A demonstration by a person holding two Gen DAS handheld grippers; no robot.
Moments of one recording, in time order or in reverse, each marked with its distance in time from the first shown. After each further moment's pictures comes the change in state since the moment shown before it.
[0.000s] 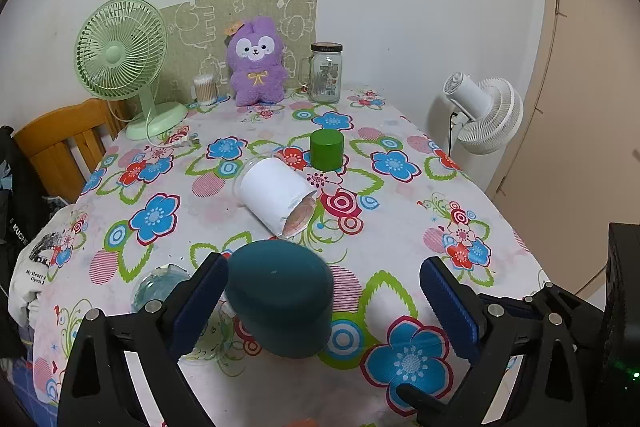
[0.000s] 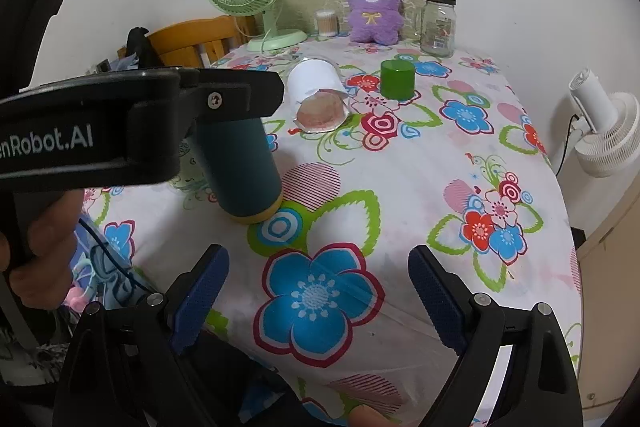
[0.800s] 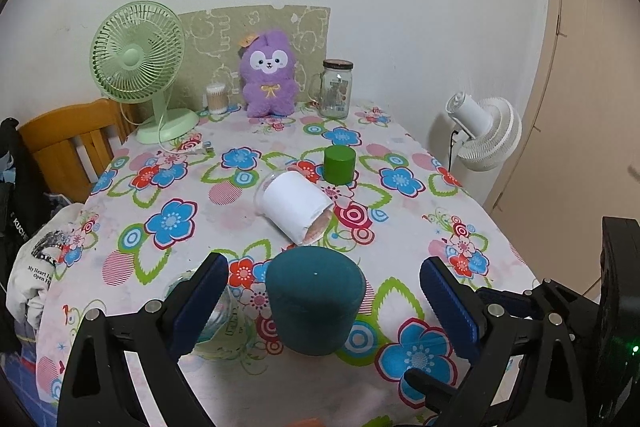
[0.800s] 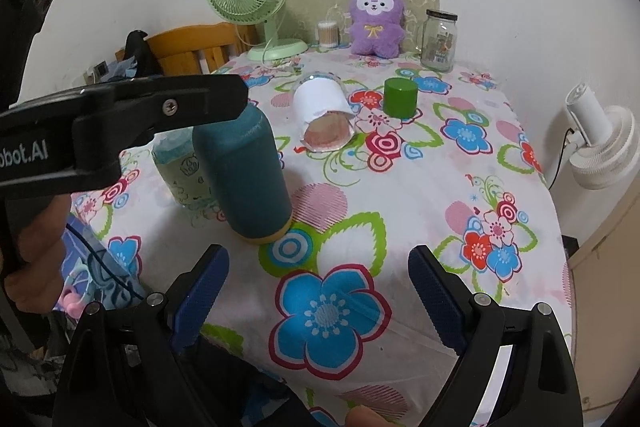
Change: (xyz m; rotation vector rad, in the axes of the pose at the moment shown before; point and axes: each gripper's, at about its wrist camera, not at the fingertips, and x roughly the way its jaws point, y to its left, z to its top) left arm -0.024 0.023 0.001 -0.040 -0.055 -0.015; right arm -0.007 0.015 0.016 -0.014 -0.027 -0.034
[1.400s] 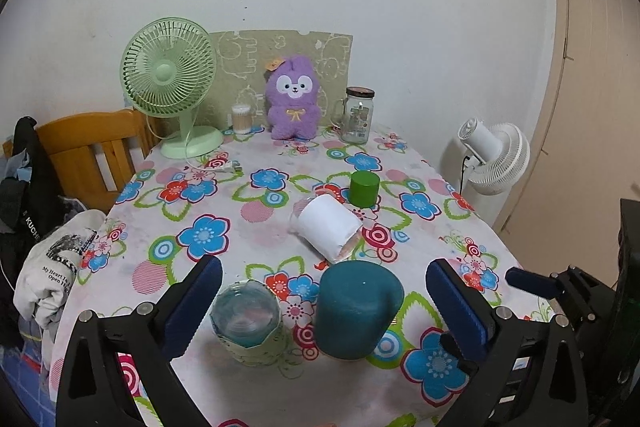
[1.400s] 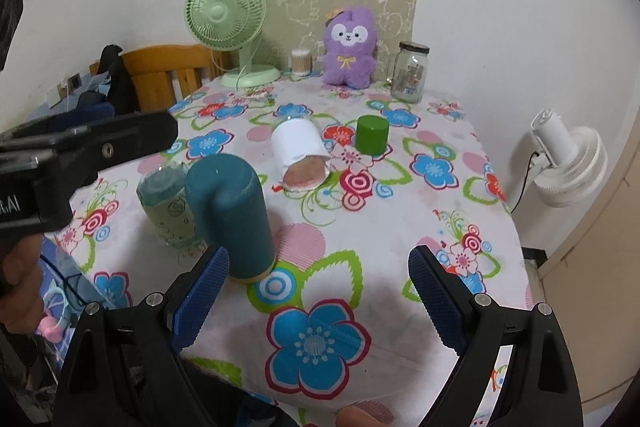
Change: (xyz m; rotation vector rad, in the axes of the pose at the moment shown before) left arm -0.028 0.030 0.001 -0.029 -0.080 0.035; right arm -0.017 0.016 0.023 0.003 -0.078 -0.145
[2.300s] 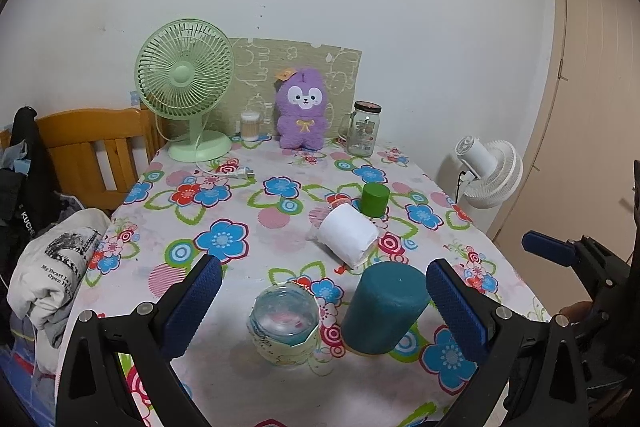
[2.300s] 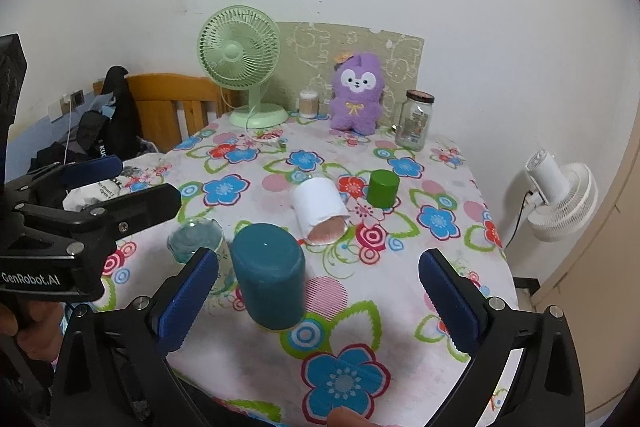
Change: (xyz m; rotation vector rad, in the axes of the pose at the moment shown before) left arm -0.017 0.045 -0.004 -0.035 -0.042 -0.048; right arm -0.025 0.037 0.035 -0.030 -0.111 -0.023
